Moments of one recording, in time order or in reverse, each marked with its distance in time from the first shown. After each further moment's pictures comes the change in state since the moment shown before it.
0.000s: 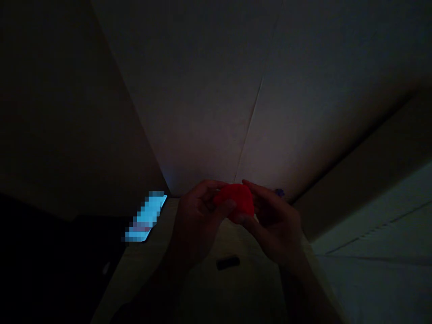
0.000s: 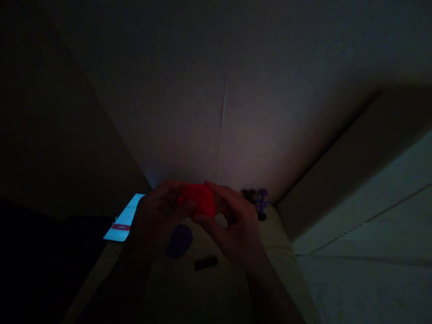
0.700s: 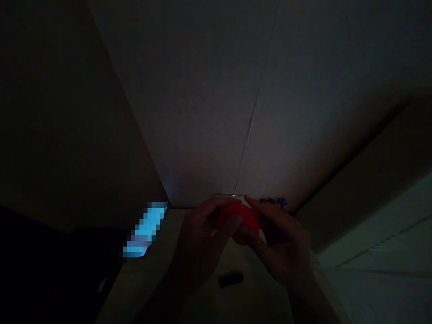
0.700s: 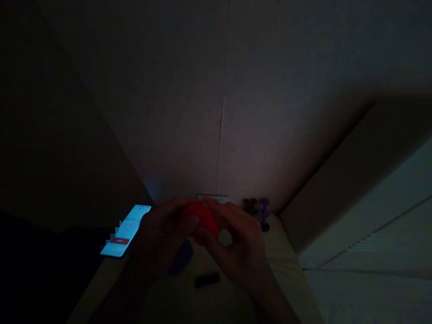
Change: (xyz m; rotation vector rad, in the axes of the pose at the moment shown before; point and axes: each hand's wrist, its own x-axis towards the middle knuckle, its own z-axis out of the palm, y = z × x) left_hand -0.001 0.000 -0.003 0.214 -0.063 0.053; right_hand 0.000 -0.001 -0.004 -0.285 -0.007 -0.173
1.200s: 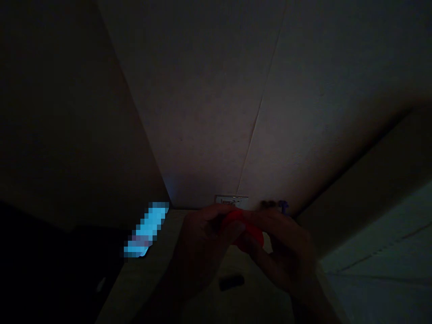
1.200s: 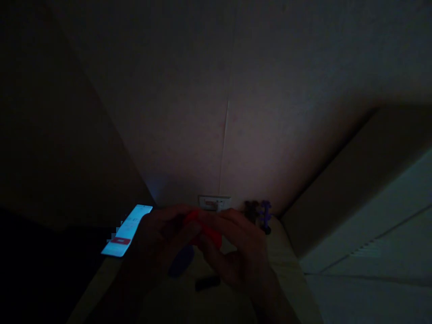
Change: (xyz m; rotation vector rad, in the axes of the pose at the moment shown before) left_hand -0.002 0.009 -0.002 -0.050 -0.044 -0.076; right_hand 0.002 -0.006 -0.004 -0.126 -0.039 -0.225
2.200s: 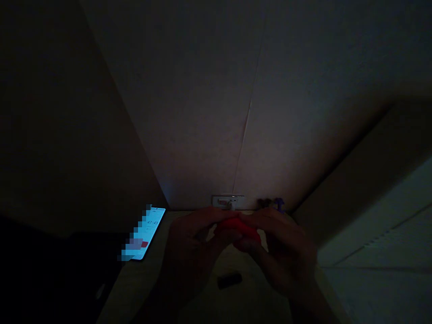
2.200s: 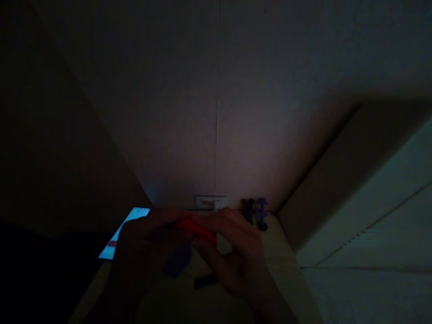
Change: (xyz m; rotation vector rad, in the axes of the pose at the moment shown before) left_hand -0.008 0.007 -0.002 0.075 0.063 0.157; right_hand -0.003 -0.008 -0.003 0.133 0.027 0.090
